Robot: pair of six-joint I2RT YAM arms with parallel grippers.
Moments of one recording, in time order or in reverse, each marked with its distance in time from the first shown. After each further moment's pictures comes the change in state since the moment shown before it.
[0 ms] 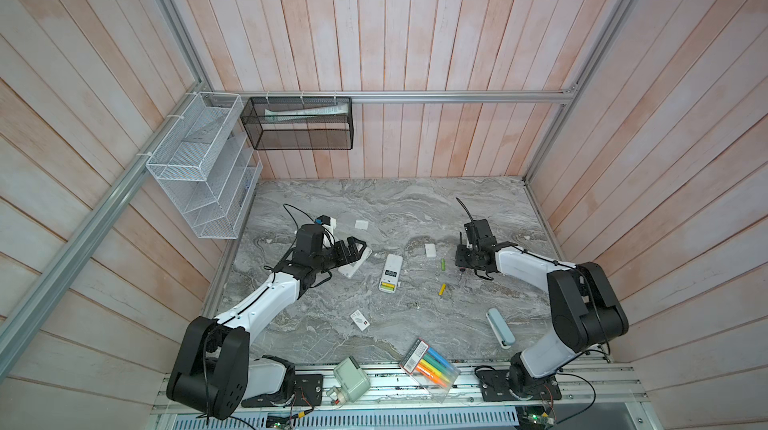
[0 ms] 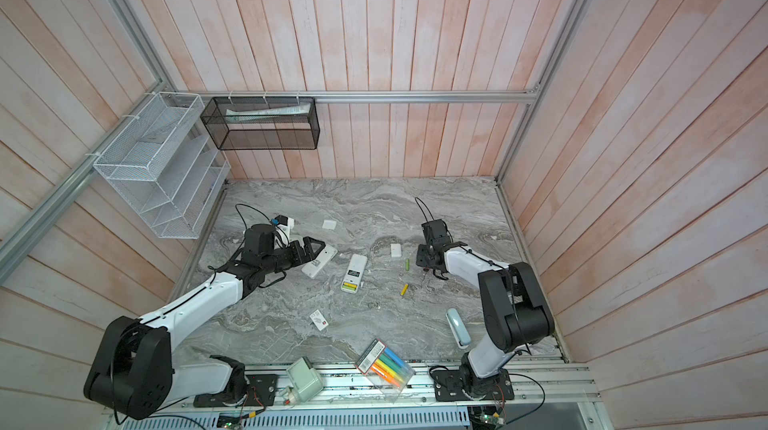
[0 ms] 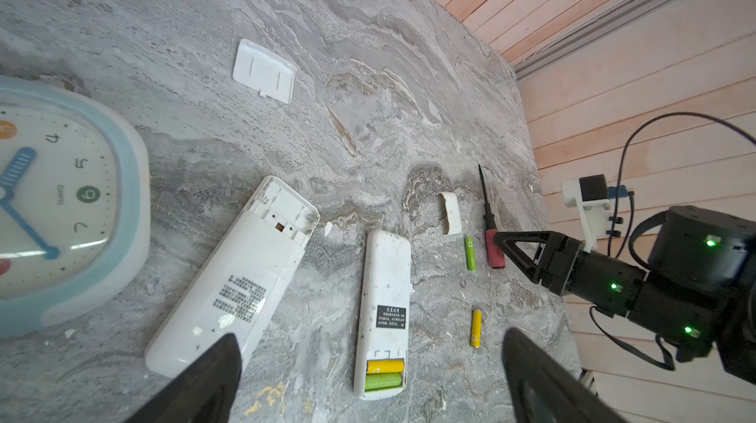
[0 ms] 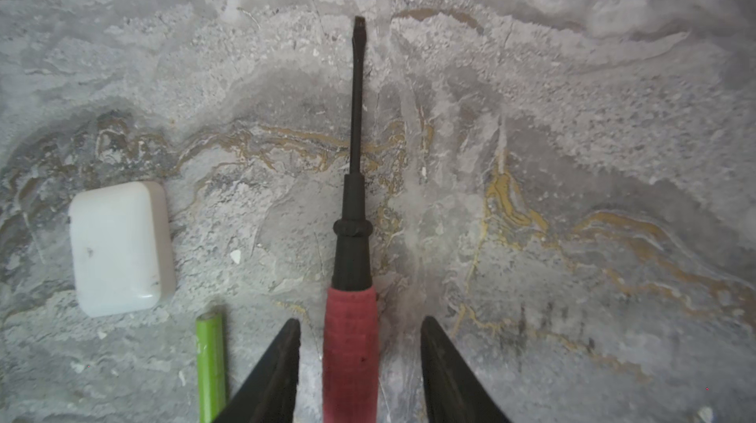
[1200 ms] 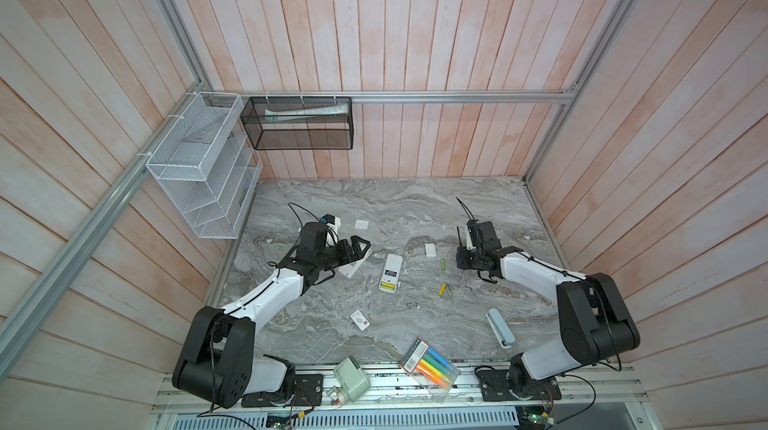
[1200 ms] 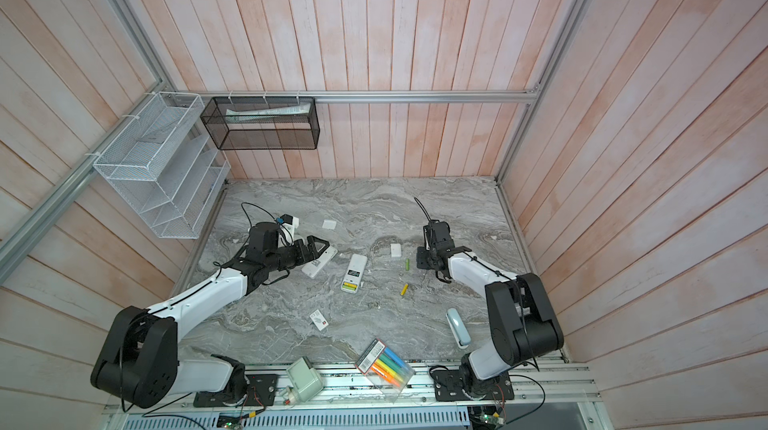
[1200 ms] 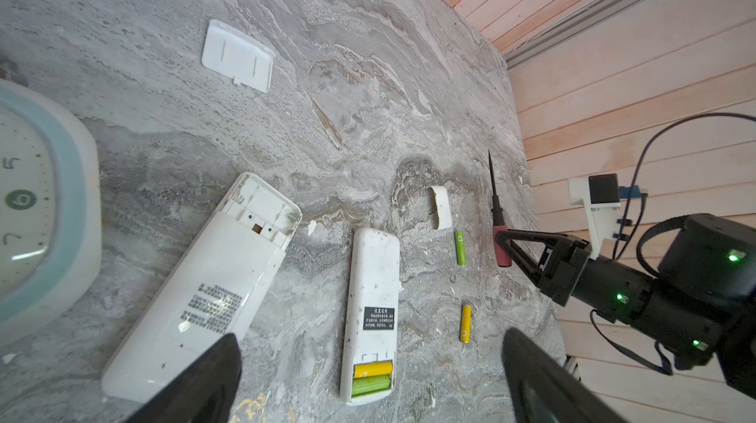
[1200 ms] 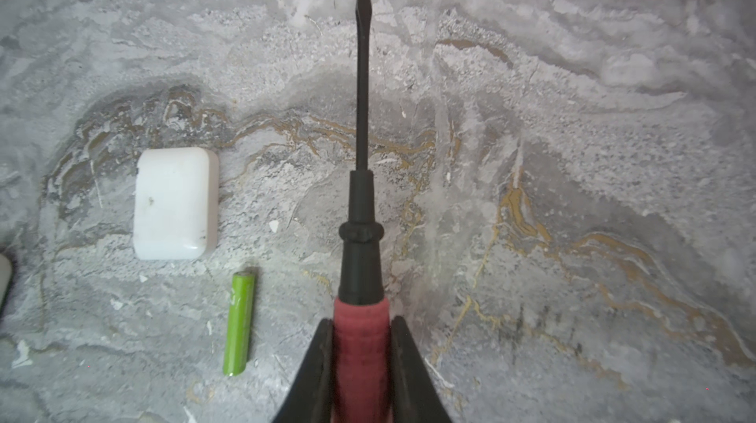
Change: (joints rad) left arm -0.012 0.049 0.019 0.026 0.045 -0.015; right arm 0.015 -0.107 -0.065 0.035 -0.055 -0.145
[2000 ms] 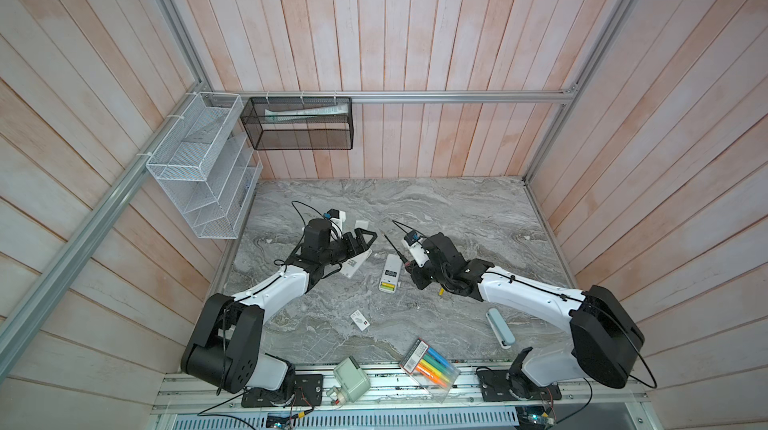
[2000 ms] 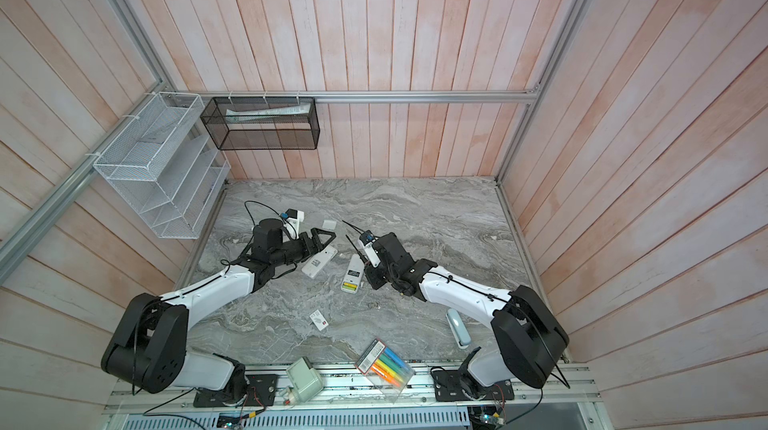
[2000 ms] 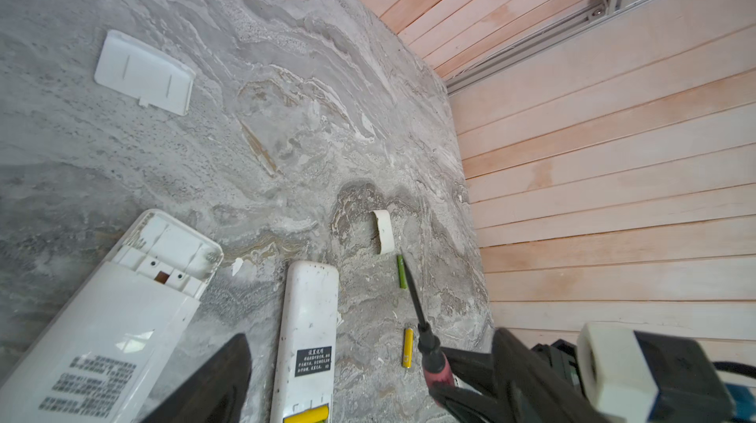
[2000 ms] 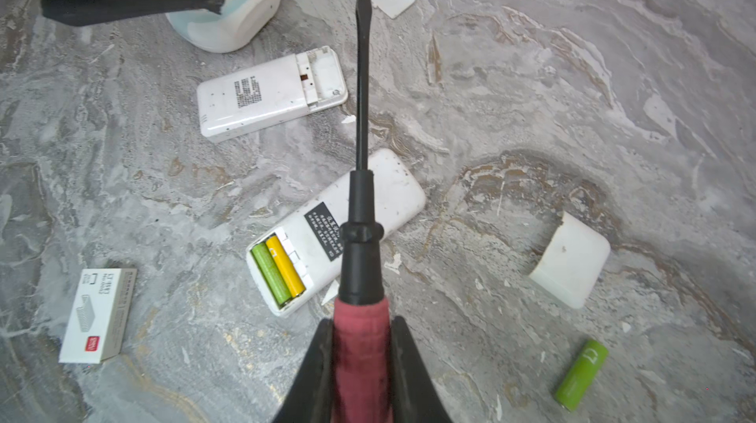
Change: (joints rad) left arm -0.019 0.077 0.004 0.251 0.084 -0.174; right arm 0.497 -0.079 0.074 0.059 -0.040 -0.179
